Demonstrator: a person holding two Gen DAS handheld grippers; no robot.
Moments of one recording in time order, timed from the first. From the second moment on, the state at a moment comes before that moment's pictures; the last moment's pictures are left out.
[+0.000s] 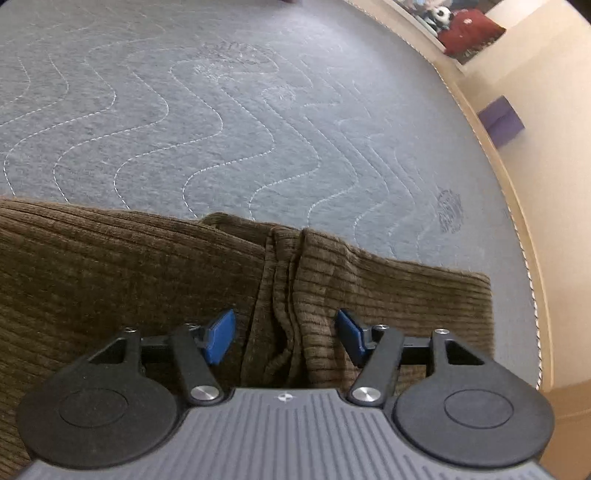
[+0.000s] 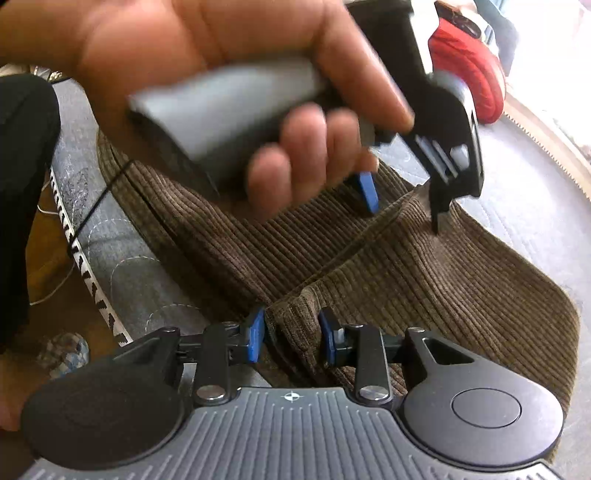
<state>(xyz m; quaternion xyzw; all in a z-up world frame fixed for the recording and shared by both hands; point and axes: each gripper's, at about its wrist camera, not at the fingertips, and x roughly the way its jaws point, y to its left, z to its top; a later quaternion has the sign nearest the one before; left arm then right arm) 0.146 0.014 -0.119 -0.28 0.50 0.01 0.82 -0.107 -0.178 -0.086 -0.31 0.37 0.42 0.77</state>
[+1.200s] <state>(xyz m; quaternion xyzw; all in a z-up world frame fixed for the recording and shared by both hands) 0.007 -0.030 -0.111 -0.05 0.47 -0.05 0.88 -0.029 -0.371 -0.076 0.13 0.47 -0.03 0.87</state>
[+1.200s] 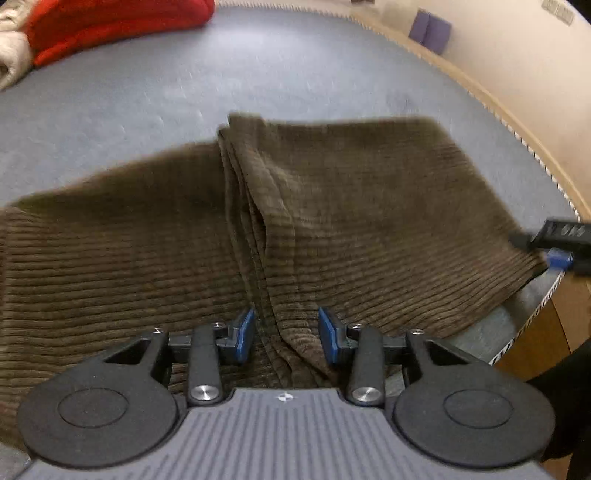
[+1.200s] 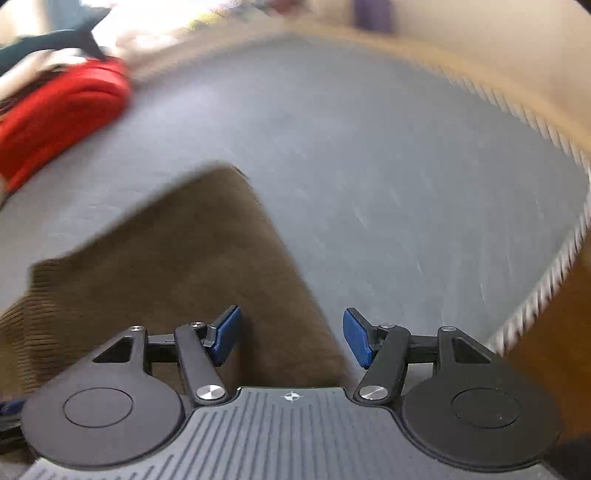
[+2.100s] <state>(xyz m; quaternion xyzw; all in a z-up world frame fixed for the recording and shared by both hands) -0.077 0.068 -0.077 -0.13 0.39 0.01 0.91 -0.056 -0.343 -0.052 0.10 0.38 -0.03 0.92</state>
